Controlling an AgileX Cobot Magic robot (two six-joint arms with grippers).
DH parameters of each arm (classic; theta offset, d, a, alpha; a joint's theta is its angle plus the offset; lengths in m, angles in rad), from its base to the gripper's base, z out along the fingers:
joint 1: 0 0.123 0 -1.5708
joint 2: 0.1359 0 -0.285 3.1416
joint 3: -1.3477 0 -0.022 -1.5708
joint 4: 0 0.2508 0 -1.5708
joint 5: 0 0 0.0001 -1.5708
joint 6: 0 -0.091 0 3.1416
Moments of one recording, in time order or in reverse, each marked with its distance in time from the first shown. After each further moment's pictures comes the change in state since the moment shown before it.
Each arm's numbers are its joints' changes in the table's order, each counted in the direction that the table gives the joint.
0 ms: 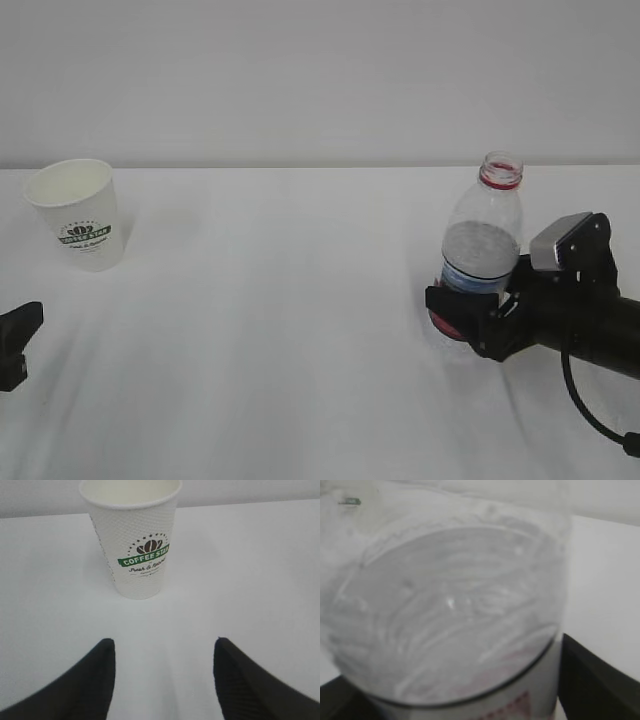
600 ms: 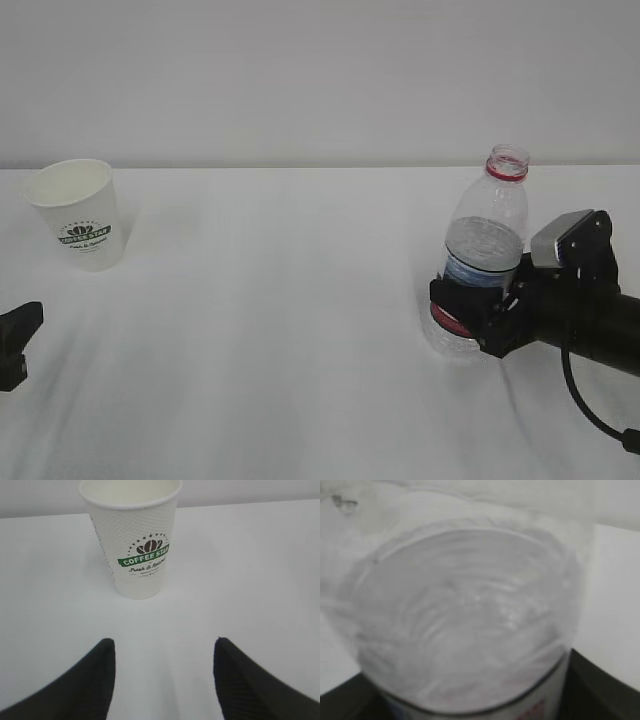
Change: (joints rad) left arm 0.000 0.000 0.000 0.000 0.000 0.000; right arm 0.000 0.000 0.006 0.000 0.000 0.000
